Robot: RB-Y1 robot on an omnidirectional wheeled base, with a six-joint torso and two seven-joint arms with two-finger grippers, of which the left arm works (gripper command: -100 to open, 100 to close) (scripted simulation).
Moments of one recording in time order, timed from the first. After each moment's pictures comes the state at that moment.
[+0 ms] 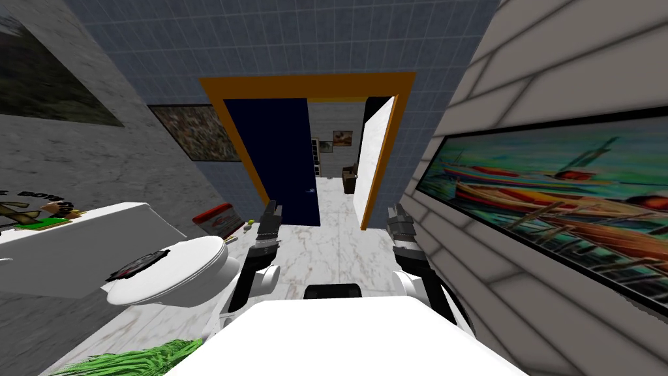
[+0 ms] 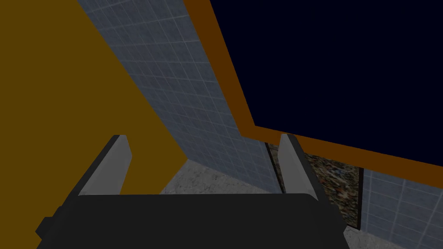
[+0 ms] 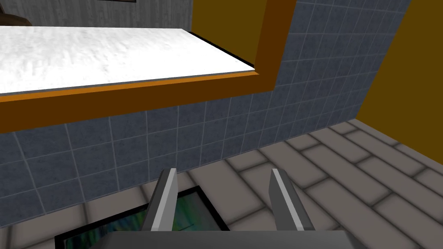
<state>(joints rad) 0.40 0.07 0.02 -2.09 -0.01 -0.54 -0.14</state>
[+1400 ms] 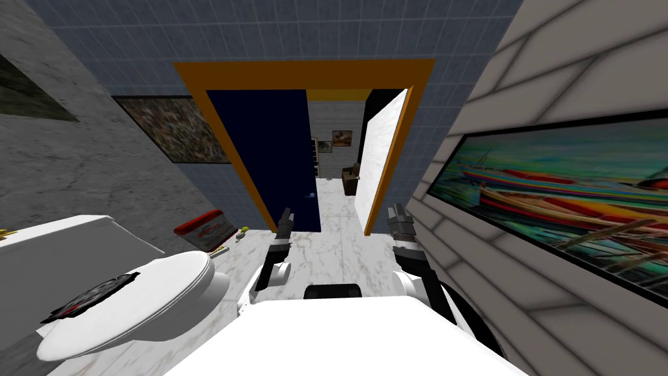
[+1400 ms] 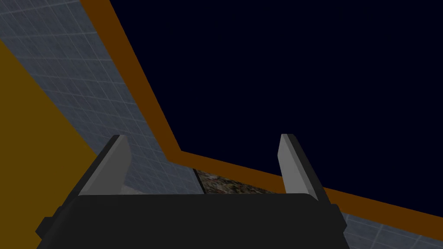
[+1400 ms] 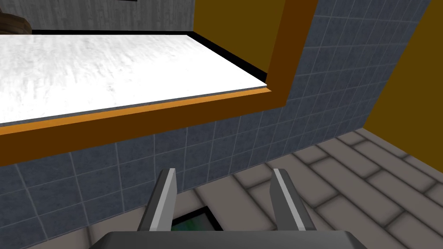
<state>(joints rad) 0.26 0.09 -0.01 -1.70 0.05 -0.60 -0.13</state>
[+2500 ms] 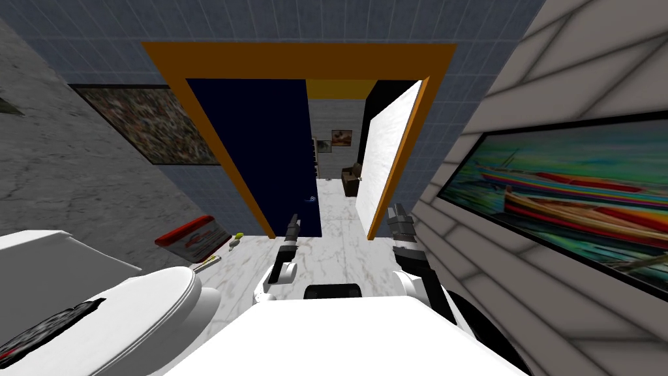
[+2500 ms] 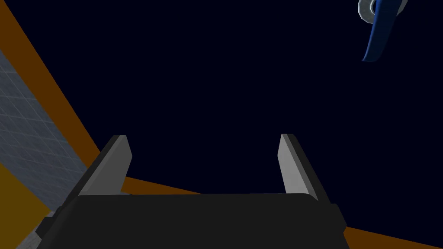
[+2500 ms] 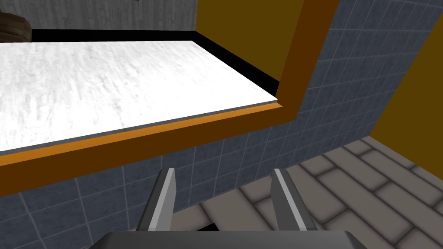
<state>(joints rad) 0.13 0.09 -0.04 -1.38 0.10 -0.66 -0.11</state>
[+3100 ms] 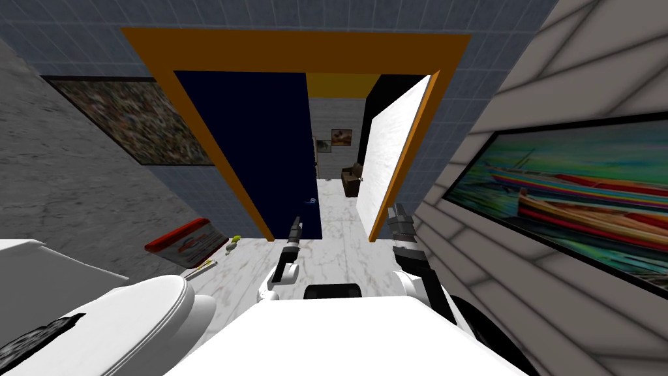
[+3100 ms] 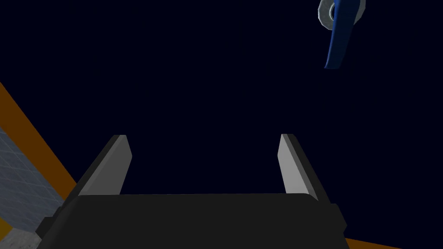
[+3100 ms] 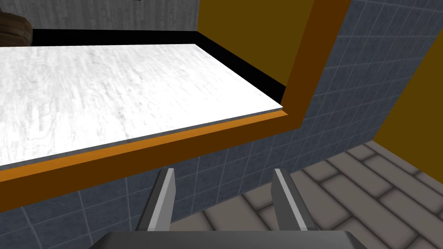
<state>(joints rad) 0.08 0.09 -0.06 -1.23 0.13 -0.68 -0.11</state>
